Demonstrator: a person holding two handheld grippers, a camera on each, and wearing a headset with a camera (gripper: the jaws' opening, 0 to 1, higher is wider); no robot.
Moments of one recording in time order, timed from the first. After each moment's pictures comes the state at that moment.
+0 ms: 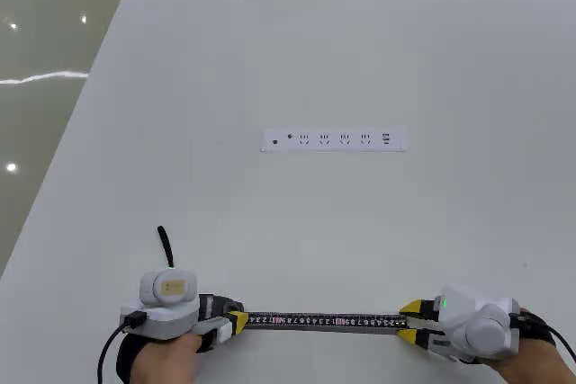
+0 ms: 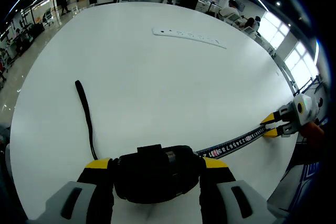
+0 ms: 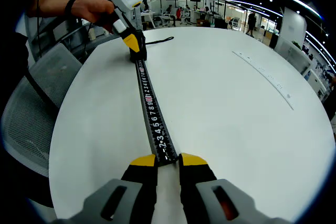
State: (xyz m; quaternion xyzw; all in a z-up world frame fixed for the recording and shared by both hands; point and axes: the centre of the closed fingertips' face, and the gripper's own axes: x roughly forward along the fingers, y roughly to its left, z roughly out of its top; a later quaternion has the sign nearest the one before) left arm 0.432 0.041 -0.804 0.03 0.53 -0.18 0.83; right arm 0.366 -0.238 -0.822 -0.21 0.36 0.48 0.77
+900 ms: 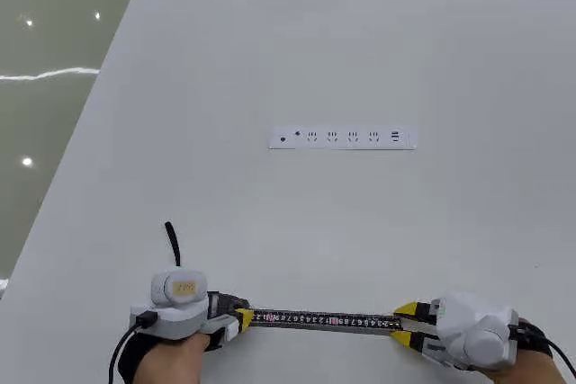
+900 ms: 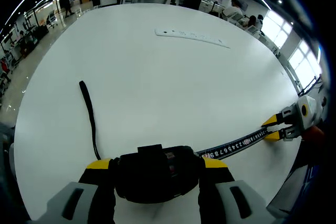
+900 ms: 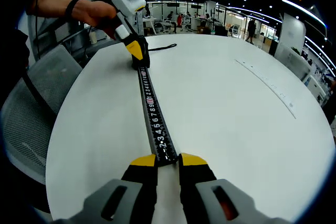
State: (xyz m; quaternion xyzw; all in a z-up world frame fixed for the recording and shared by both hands) left arm 0.430 0.043 -0.804 0.04 0.53 -0.16 0.84; right arm 0.369 -0.212 -0.821 -0.21 0.33 0.48 0.78
